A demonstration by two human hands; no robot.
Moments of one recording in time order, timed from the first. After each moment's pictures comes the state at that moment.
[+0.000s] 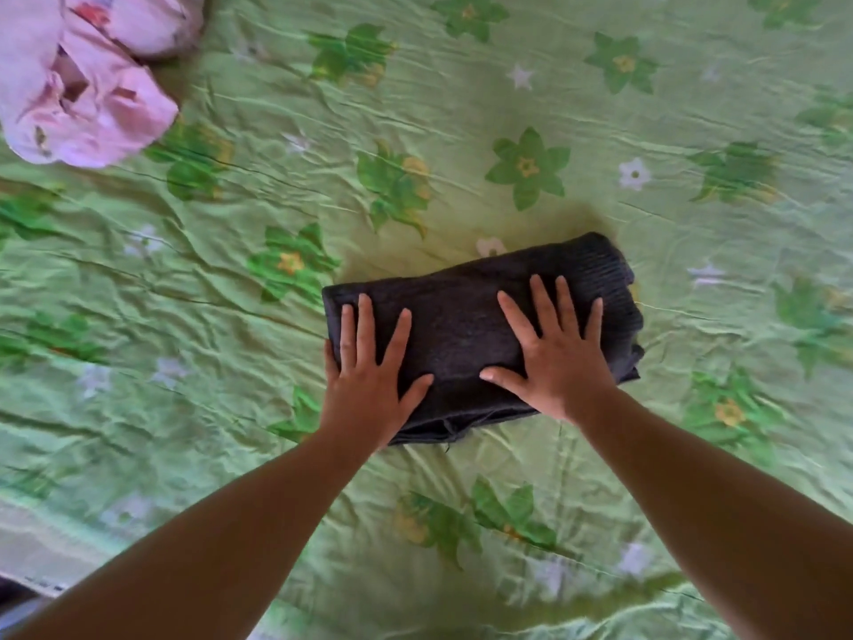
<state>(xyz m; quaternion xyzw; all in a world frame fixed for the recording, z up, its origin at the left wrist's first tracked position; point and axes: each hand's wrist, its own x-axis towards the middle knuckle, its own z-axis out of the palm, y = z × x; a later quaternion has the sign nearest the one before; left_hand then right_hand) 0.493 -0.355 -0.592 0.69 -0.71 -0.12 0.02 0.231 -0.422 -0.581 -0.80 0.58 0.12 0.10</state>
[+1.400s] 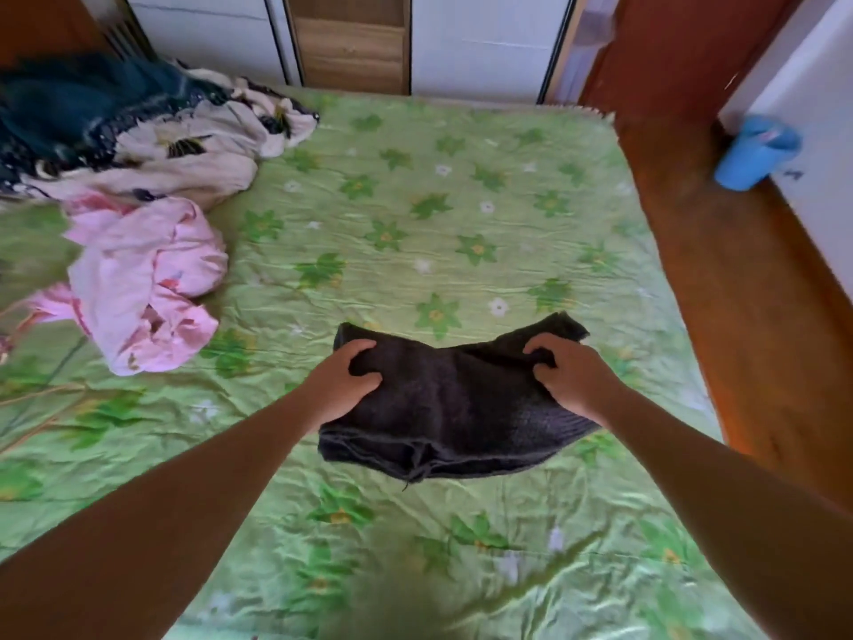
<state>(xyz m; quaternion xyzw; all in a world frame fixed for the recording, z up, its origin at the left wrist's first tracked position) 0.525 -0.439 -0.288 0.63 -0.58 -0.50 0.13 0.188 -0.392 -0.254 -0.60 0.74 -0.09 0.29</state>
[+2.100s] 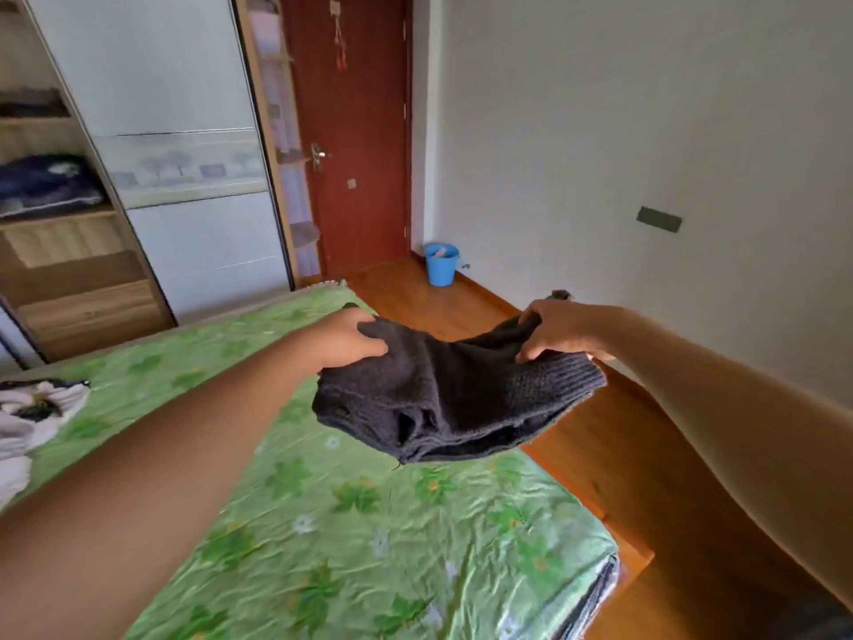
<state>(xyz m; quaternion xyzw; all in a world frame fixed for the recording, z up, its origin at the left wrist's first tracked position) 0.335 -0.375 0.097 0.29 -0.90 -0.33 0.03 0.123 -0.136 0.127 -0.35 0.89 -0.17 0.22</state>
